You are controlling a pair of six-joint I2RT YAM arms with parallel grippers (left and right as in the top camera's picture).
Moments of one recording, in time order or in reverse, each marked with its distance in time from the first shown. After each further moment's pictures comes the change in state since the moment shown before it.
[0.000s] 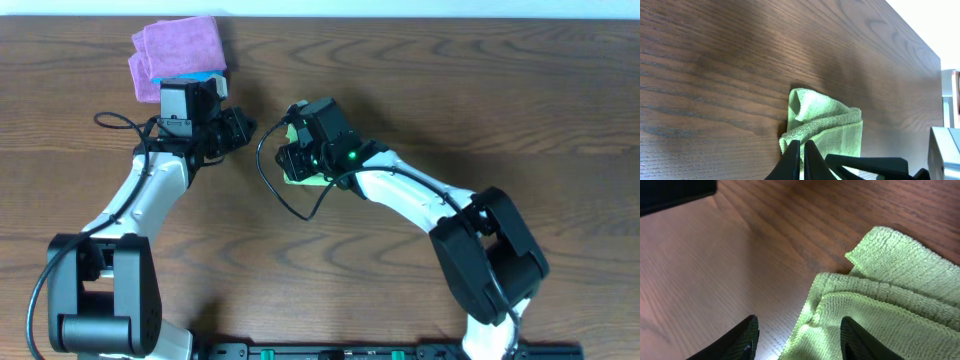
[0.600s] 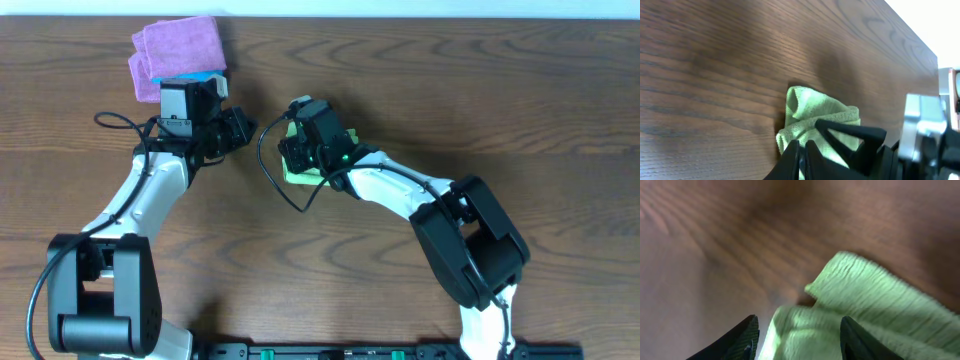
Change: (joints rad) left arm 0.000 0.000 0.000 0.000 0.017 0.000; right arm -0.001 0.089 0.001 0.176 0.154 0.011
